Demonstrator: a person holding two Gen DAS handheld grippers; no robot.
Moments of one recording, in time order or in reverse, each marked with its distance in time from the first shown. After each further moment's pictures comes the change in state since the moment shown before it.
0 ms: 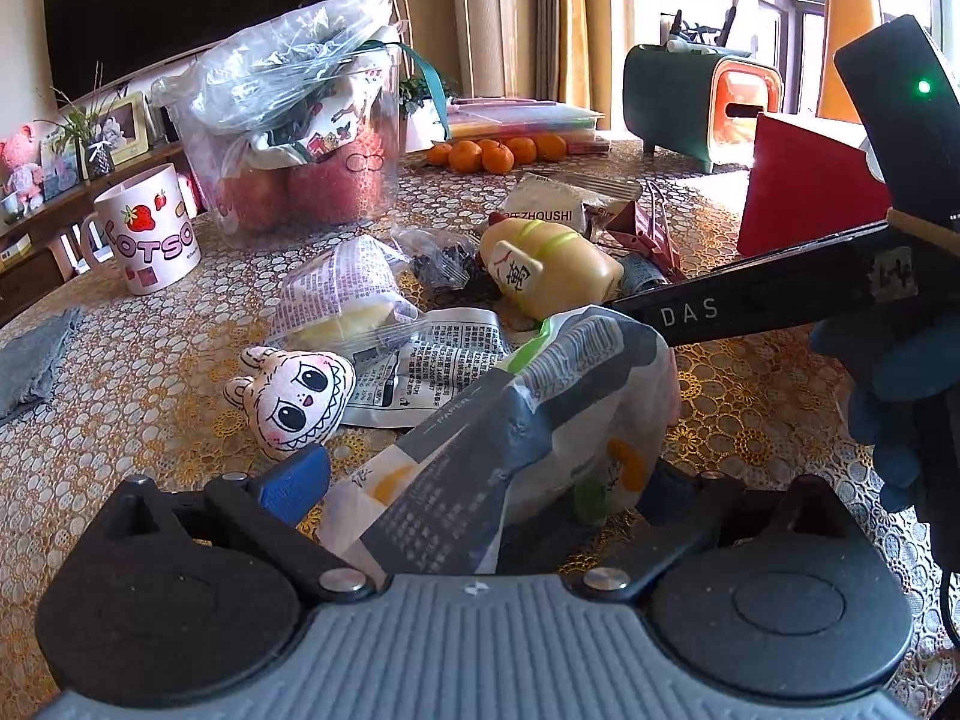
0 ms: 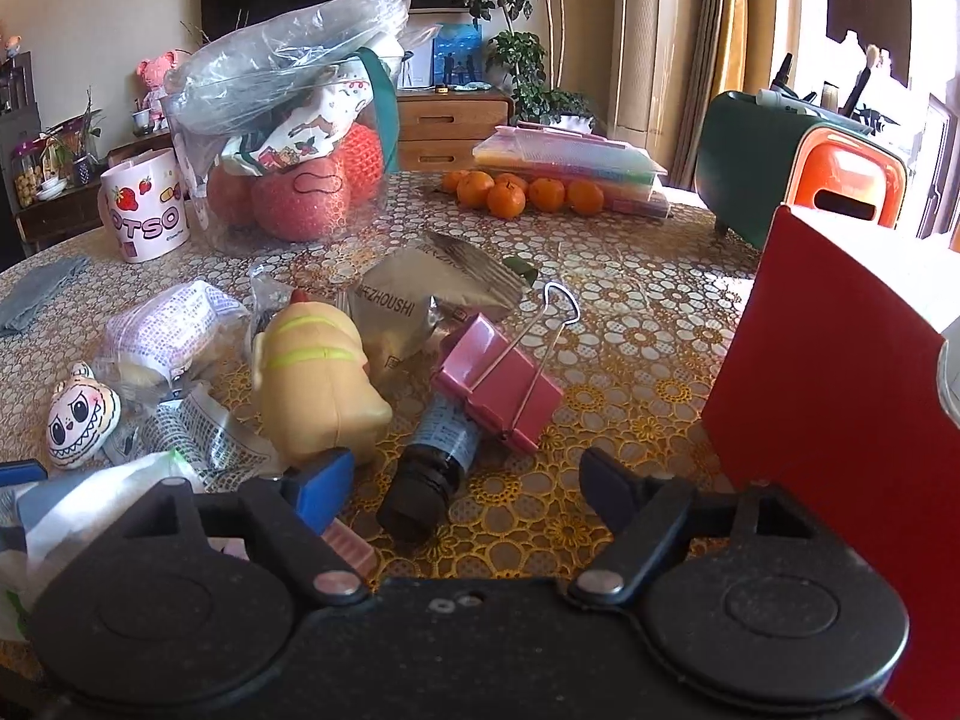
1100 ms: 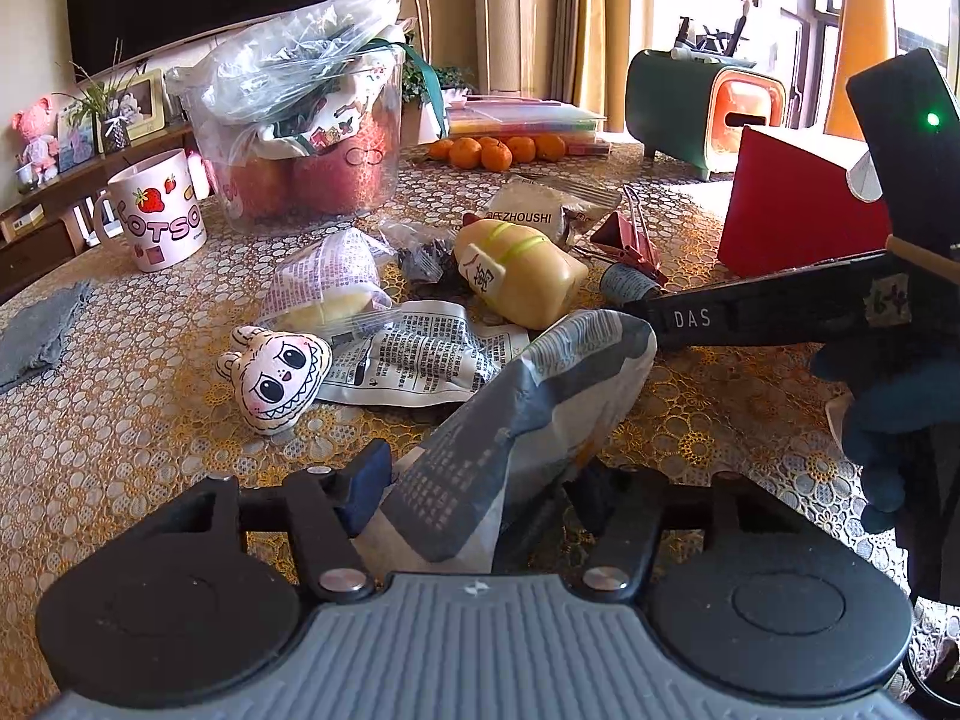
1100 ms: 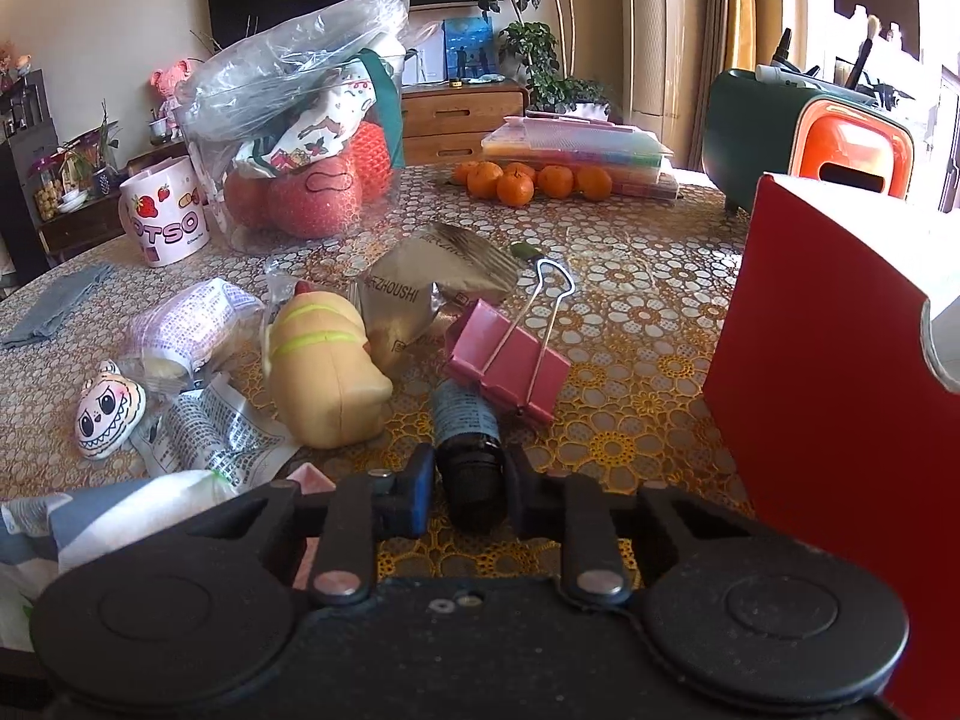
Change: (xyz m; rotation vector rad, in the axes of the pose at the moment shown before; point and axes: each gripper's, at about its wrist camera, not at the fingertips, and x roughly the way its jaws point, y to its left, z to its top) left arm -0.018 -0.018 0.000 -0.061 0.022 0.016; right arm -0.012 -0.012 -0.005 0.026 0.018 0.063
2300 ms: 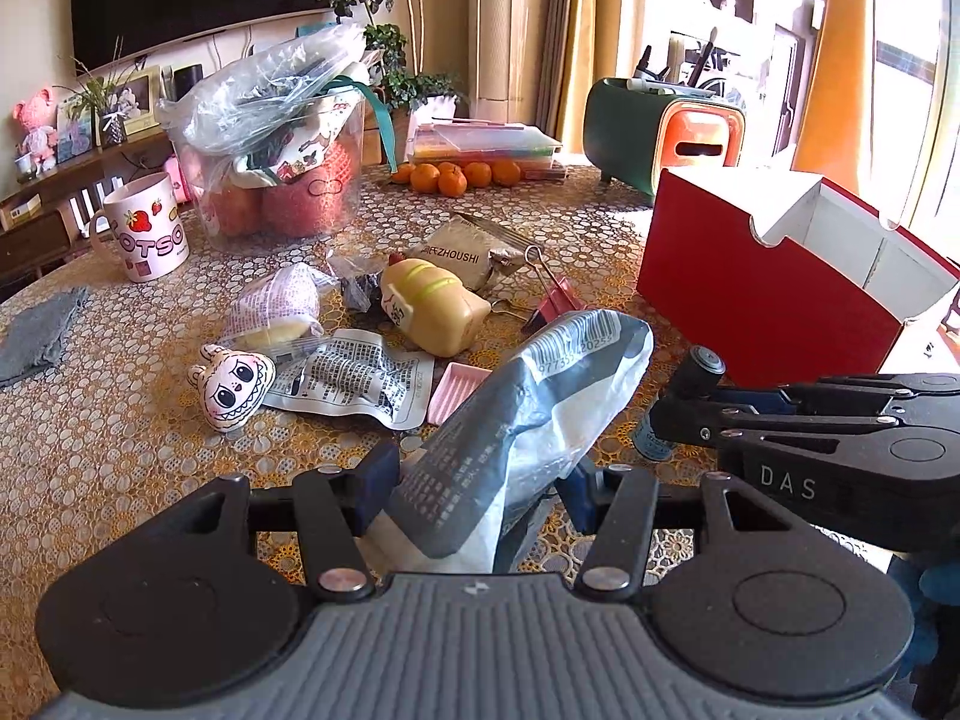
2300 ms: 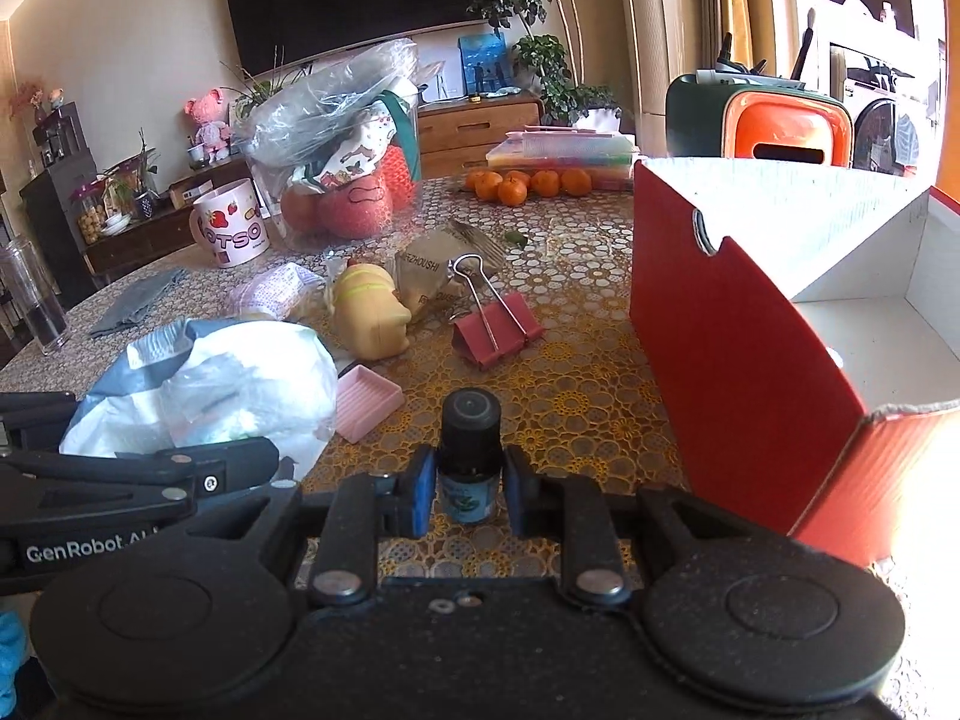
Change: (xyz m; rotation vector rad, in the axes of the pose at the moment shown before) left arm -0.048 -0.046 0.017 -0.034 -0.003 -0.023; right arm -0.096 -0.026 -0.040 0.044 -0.023 0.095
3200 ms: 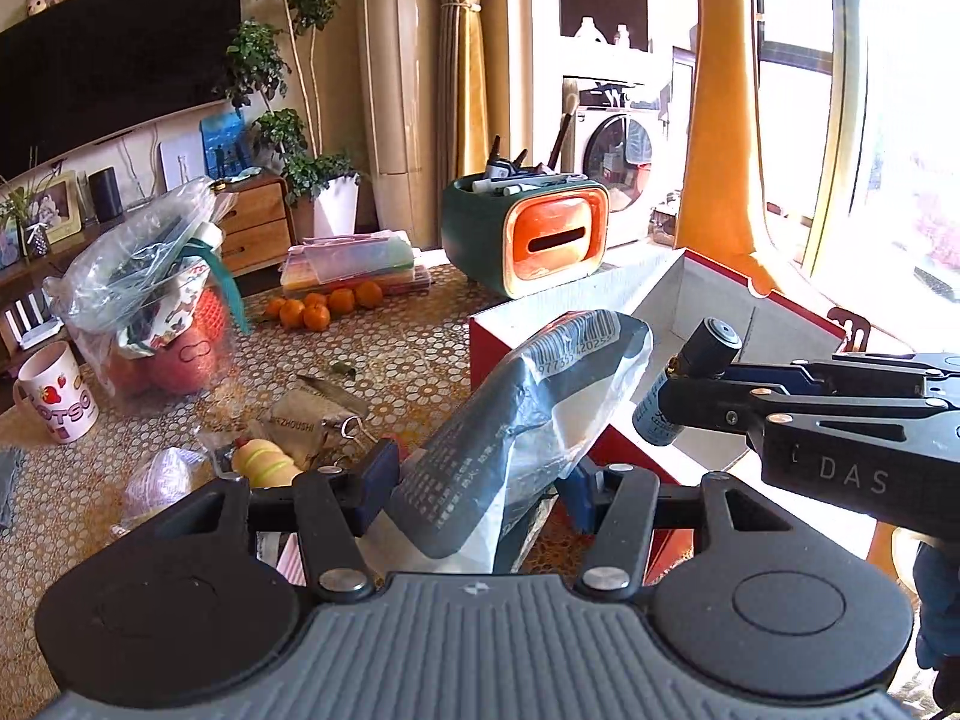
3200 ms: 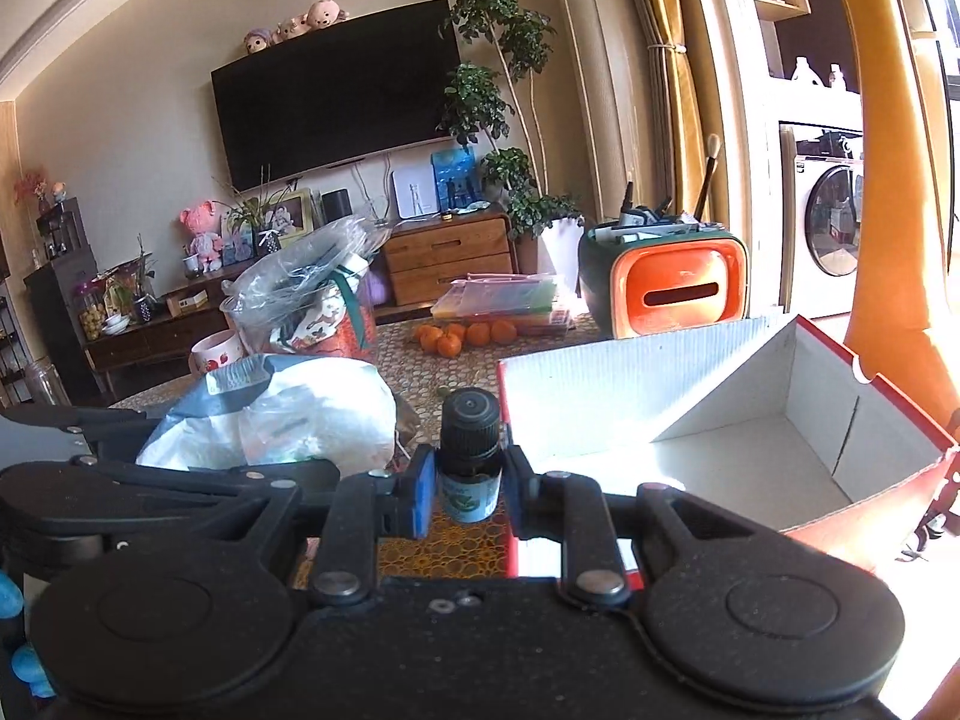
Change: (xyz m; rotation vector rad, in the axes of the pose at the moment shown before) left arm -0.032 -0.102 0.076 0.150 -0.108 -0.118; right arm -0.107 -0.069 0.043 0.041 -0.210 -0.021
